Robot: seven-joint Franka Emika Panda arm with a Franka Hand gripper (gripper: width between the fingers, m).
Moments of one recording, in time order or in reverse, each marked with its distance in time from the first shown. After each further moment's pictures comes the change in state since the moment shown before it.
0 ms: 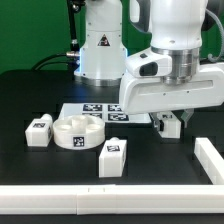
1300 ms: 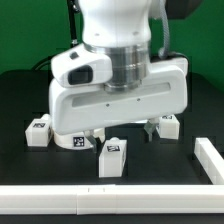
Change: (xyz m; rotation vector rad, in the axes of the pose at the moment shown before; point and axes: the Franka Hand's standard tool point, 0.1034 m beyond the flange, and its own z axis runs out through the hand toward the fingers) arm 0.105 0.122 -0.034 0.029 -0.050 -0.088
